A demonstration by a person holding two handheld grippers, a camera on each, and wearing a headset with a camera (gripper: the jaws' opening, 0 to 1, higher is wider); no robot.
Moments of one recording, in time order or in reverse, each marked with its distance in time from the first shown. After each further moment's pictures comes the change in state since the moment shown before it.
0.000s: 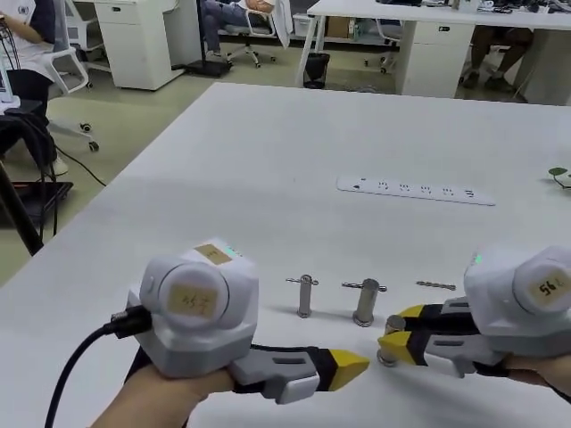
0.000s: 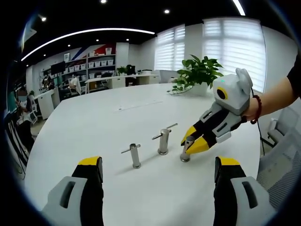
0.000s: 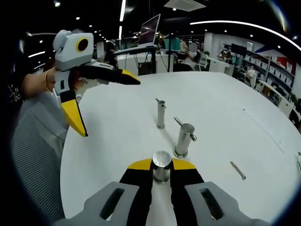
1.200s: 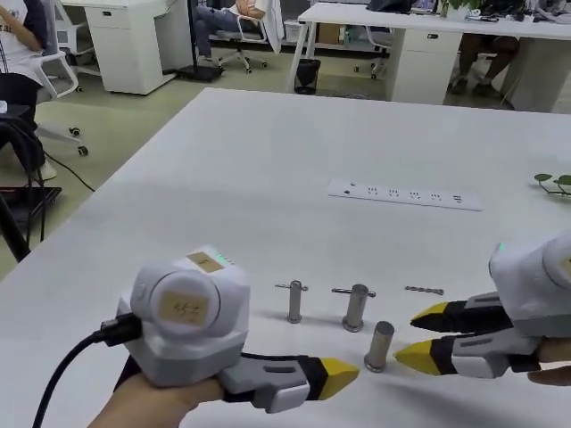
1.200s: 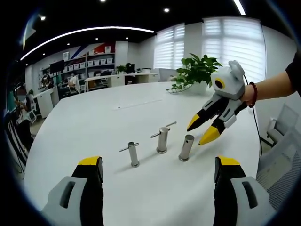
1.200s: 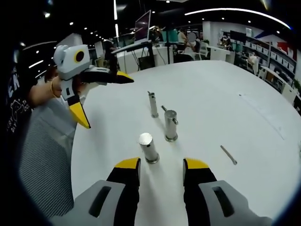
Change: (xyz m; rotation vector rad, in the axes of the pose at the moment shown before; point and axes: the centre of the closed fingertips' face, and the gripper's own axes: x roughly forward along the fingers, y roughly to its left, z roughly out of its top) left arm 0.001 -0.002 -0.003 -0.005 0.015 -0.008; right arm -0.036 -0.017 -0.013 0.080 0.088 0.066
